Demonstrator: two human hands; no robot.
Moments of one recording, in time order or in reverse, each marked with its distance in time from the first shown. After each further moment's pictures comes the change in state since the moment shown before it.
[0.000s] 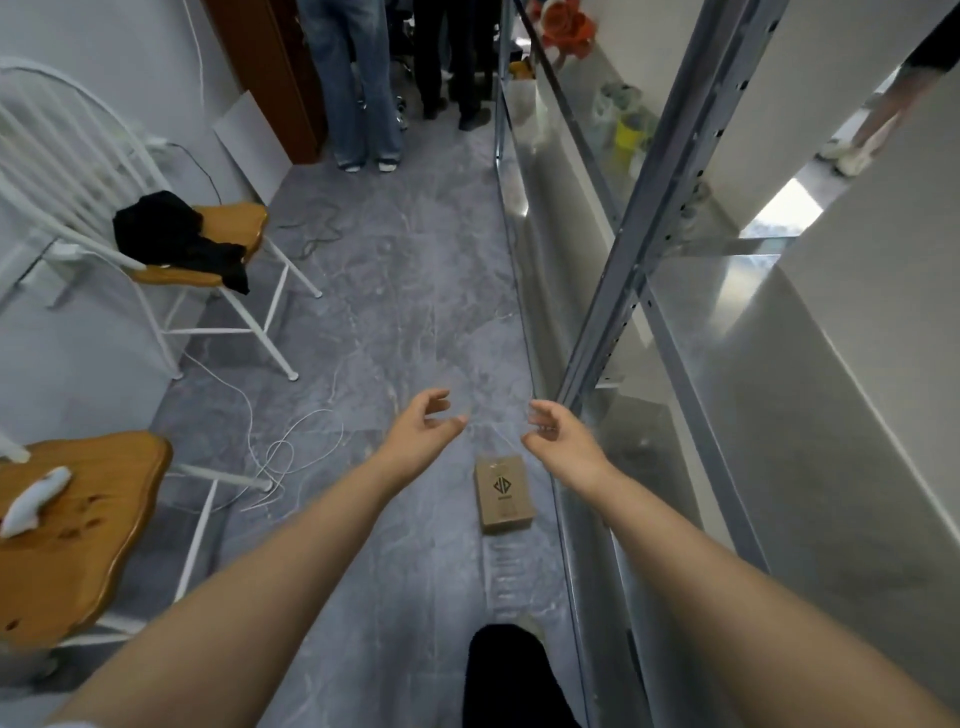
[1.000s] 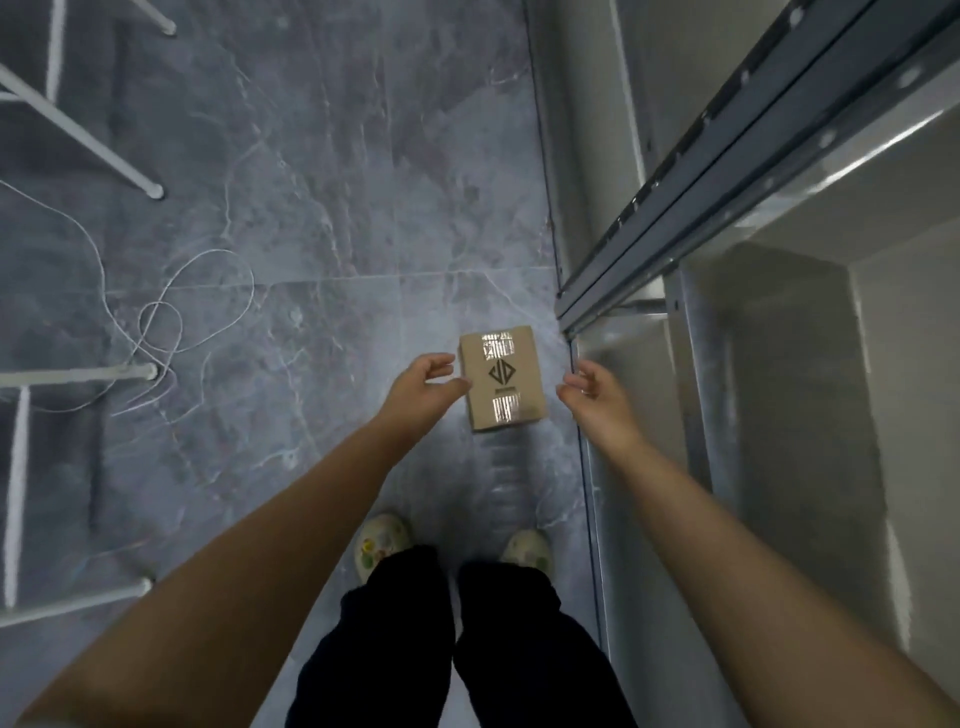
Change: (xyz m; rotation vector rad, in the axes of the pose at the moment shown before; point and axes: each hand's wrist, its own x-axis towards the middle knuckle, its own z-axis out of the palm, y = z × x) left_hand 0.269 -0.269 0.135 -0.037 -0.124 -0.376; right_hand 0.276 0.282 0.080 0.144 0.107 0.432
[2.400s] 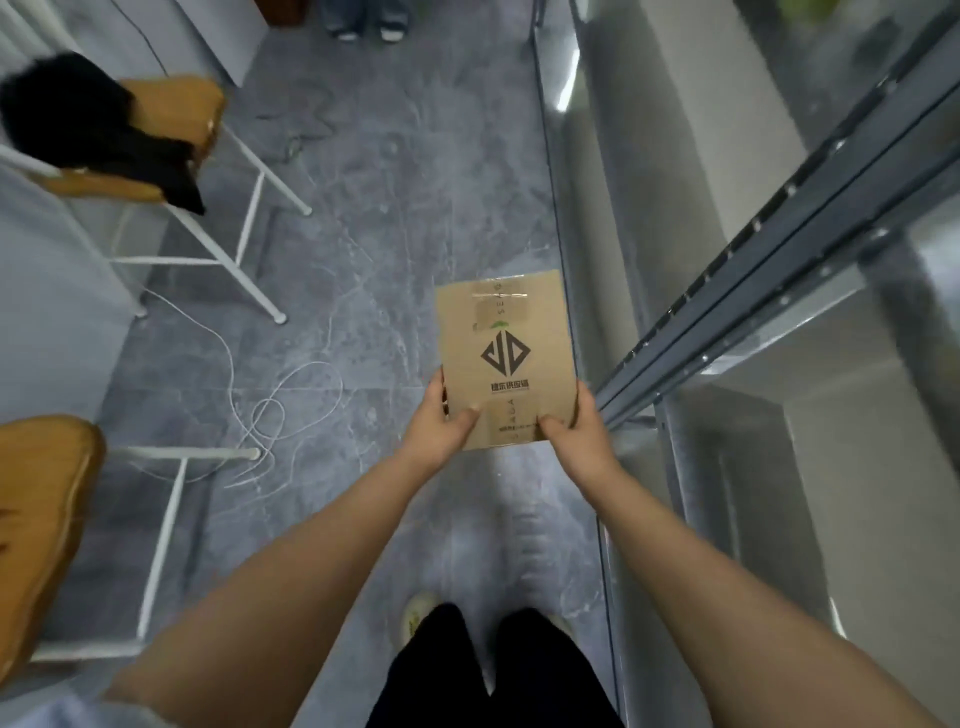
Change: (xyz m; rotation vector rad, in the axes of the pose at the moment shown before) left_hand -0.108 0.111 -0.105 -0.083 0.102 0.266; right_hand -0.127 -0.154 0.030 0.005 -0.046 -0.342
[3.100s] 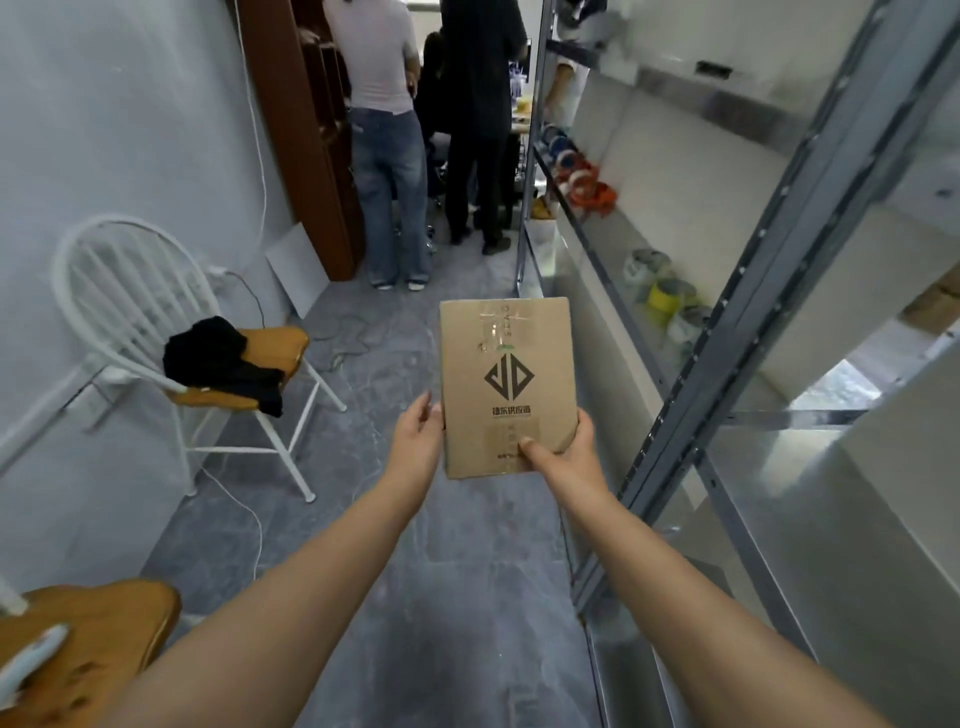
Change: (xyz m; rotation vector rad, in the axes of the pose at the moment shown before) left_hand -0.134 0.247 -0.101 -0.235 0.244 0.281; right_hand -0.143 -0.254 -0.050 0.106 0.096 -0.292
